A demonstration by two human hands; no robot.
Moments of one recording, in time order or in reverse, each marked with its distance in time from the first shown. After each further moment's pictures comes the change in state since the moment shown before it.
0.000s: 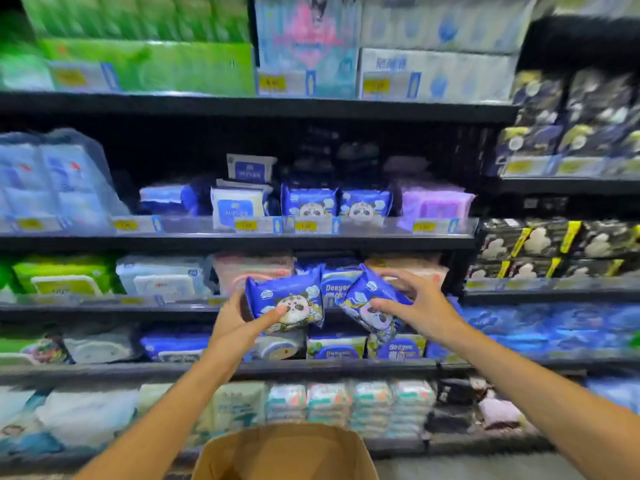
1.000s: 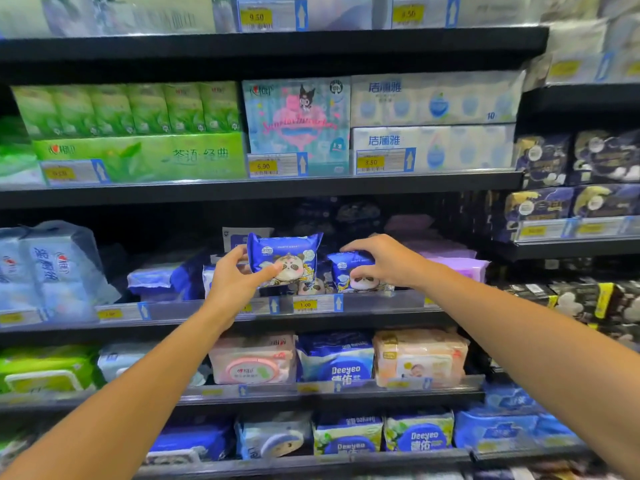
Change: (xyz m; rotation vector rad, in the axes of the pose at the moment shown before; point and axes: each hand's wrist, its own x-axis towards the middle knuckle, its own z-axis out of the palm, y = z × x) left_hand 0.167 0.124 0.014 0.225 0.113 0.266; right_hand 0.215 -0.071 -0.049 -0.682 -0.110 -0.333
